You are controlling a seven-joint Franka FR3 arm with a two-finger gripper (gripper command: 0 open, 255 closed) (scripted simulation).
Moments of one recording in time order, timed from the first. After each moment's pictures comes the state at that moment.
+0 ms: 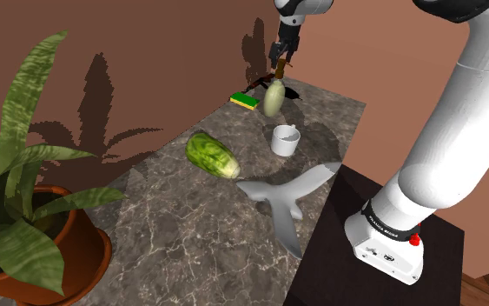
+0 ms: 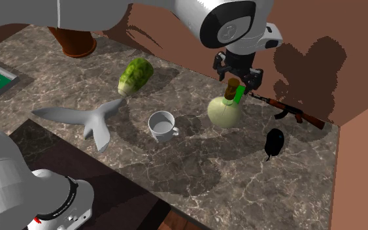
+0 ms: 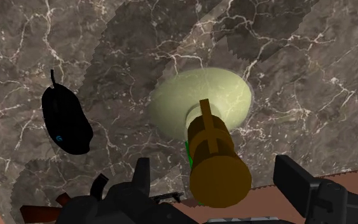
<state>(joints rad) -0.19 0.22 -0.26 -1.80 0.04 2.12 -0.38</state>
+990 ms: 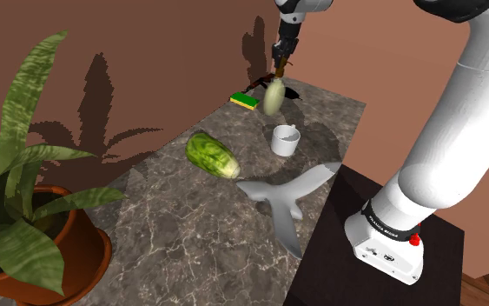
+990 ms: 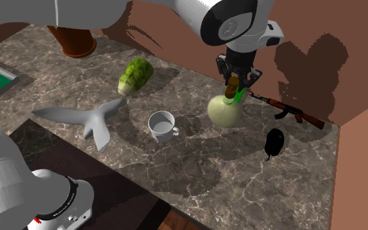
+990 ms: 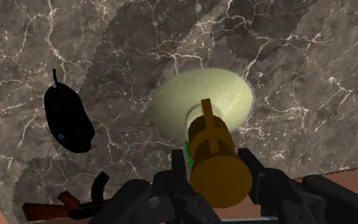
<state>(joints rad) -0.19 0.22 -0.26 -1.79 0.03 2.10 -0.38</state>
